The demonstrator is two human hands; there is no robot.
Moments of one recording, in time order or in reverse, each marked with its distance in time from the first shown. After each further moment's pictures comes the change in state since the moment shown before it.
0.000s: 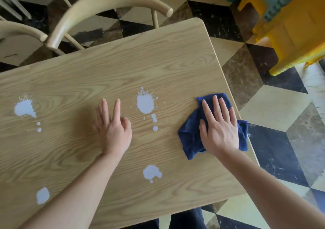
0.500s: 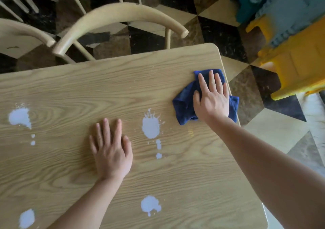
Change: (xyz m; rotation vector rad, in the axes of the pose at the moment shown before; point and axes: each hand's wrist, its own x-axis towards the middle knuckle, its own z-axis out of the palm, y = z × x) left_hand 0.008 -0.009 0.012 0.173 0.040 -0.041; right_hand 0.180 -0.048 -0.022 0.022 0.019 -0.005
